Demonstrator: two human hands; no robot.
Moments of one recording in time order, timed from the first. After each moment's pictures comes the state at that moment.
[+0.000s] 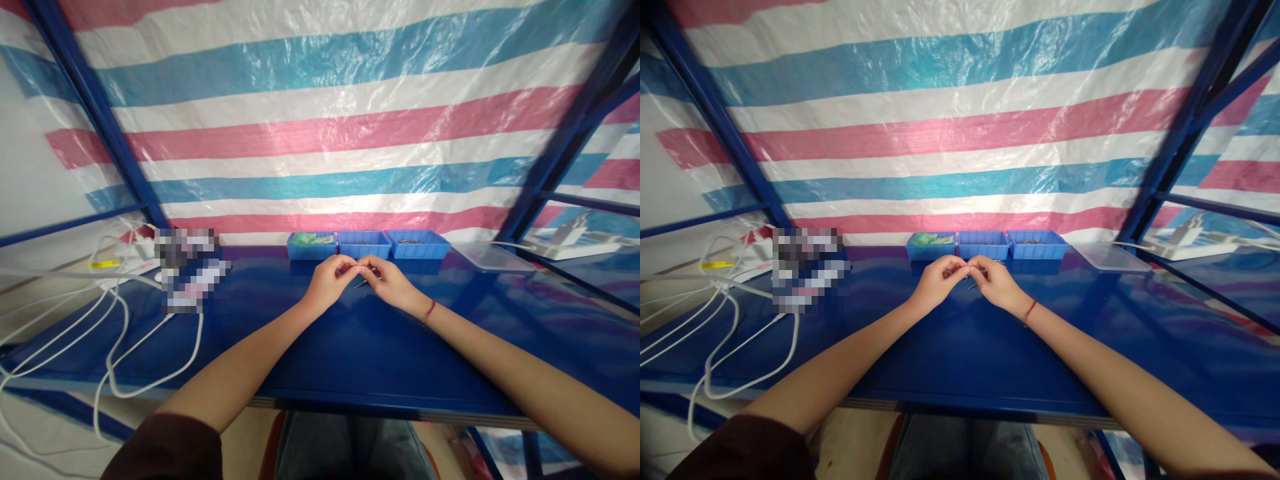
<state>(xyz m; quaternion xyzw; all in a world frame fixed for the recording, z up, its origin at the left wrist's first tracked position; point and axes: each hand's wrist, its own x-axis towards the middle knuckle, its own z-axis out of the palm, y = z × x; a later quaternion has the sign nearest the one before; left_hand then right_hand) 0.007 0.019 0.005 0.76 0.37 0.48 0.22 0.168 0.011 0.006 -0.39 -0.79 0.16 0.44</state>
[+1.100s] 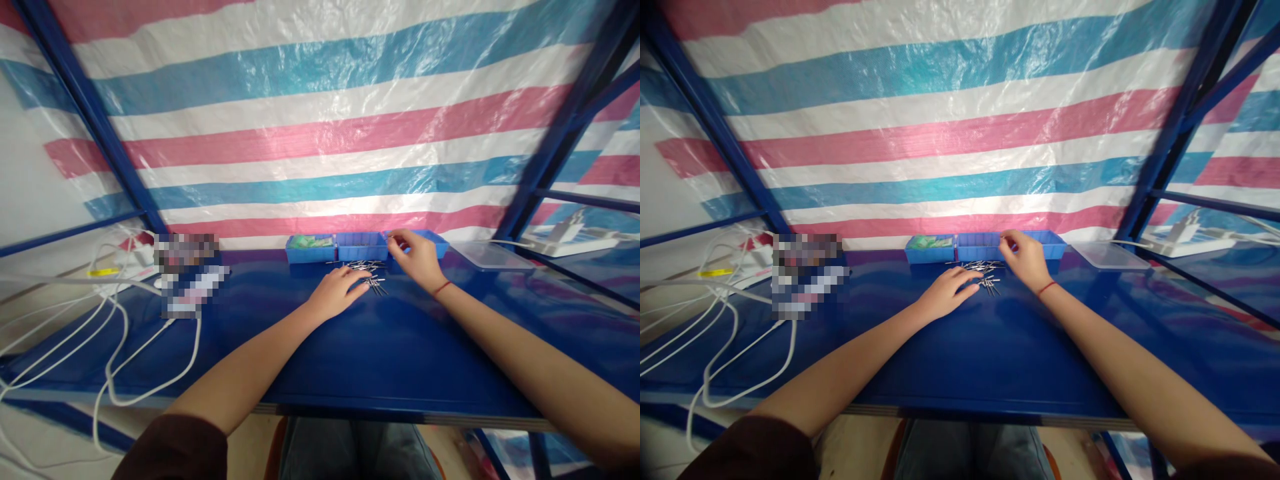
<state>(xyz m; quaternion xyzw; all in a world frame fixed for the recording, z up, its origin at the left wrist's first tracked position) 0.009 0.020 -0.007 0.89 0.32 0.33 0.08 0.222 0.040 0.024 -0.50 -0.70 -0.10 0.50</state>
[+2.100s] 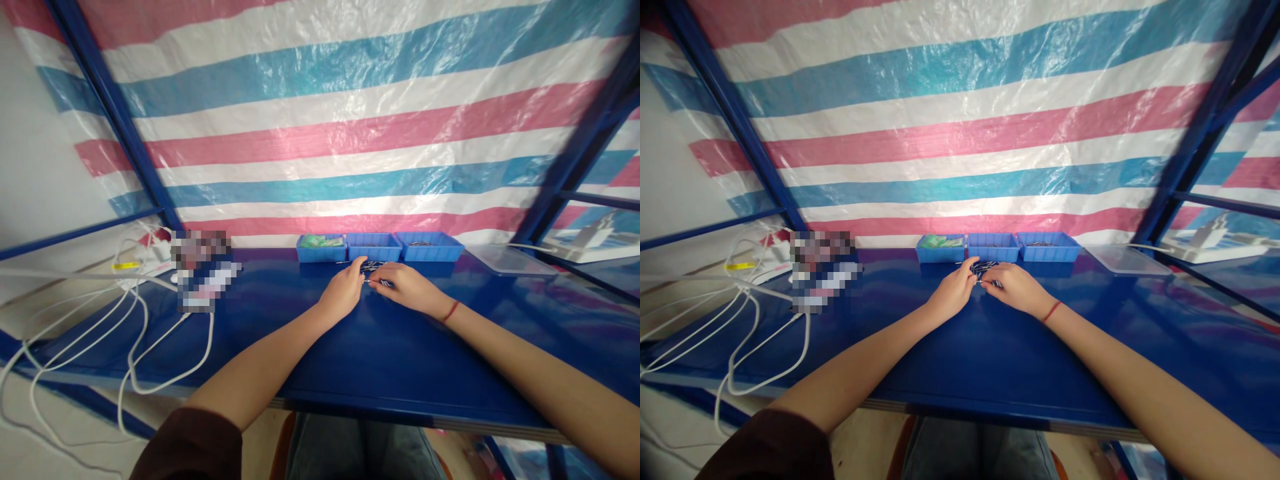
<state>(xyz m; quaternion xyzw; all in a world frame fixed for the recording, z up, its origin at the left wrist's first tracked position) 0.008 0.020 -0.008 0.86 0.39 0.33 0.06 0.187 0.012 0.015 -0.34 -0.90 -0.03 0.26</state>
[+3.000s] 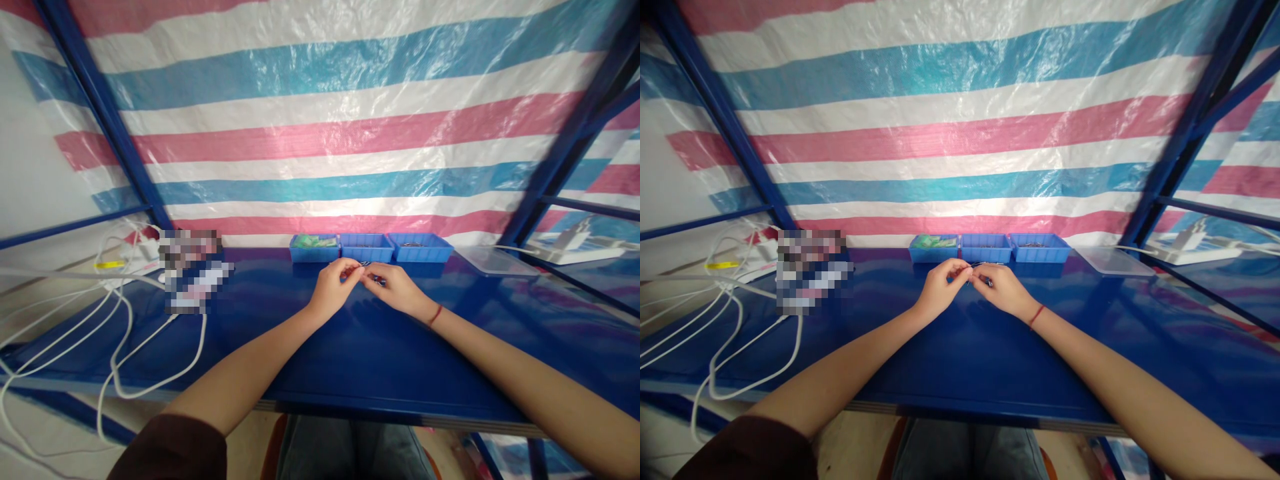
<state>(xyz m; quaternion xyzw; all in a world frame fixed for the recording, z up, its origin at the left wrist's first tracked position) 0.009 0.009 0.007 0.76 0.36 0.51 0.18 0.174 0.004 0.013 -0.37 -0.85 0.06 0.37</state>
